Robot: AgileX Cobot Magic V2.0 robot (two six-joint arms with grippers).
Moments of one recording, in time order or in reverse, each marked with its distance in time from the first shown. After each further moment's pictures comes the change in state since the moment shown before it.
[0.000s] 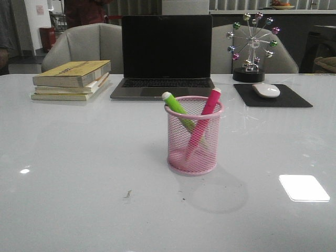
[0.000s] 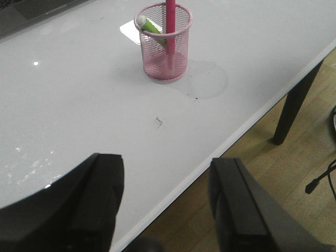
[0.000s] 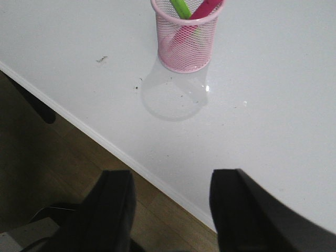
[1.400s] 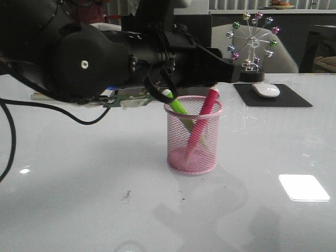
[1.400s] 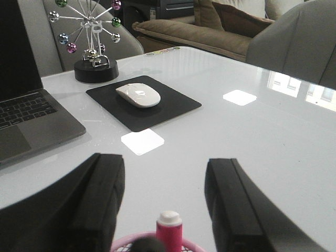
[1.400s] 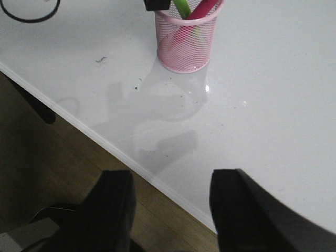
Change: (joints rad) left arm -0.009 1.412 -0.494 -0.091 -1.327 0.000; right arm 0.000 0.000 0.000 0.000 -0.001 0.000
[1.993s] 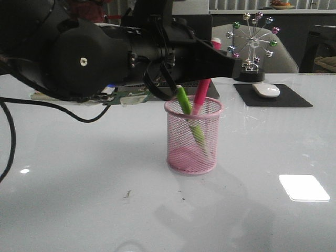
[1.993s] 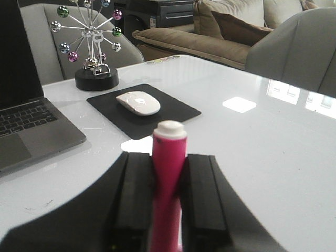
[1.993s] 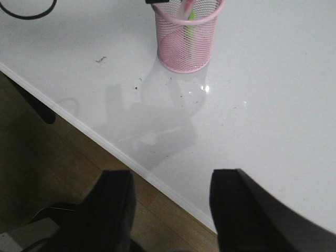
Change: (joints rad) left arm 0.000 0.034 0.000 0.000 -0.073 0.000; right arm 0.000 0.000 0.000 0.000 0.000 0.000
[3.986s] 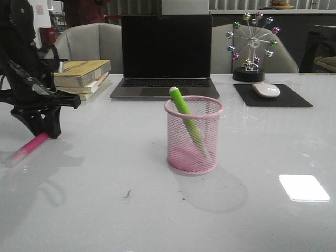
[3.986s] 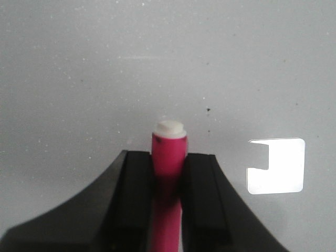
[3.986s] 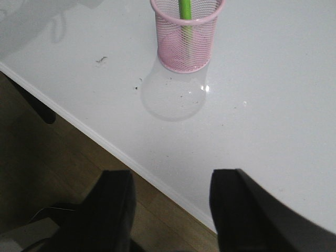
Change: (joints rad) left arm 0.628 0.261 -0.634 0.034 1.609 -0.035; right arm 0.000 0.000 0.000 0.000 0.000 0.000
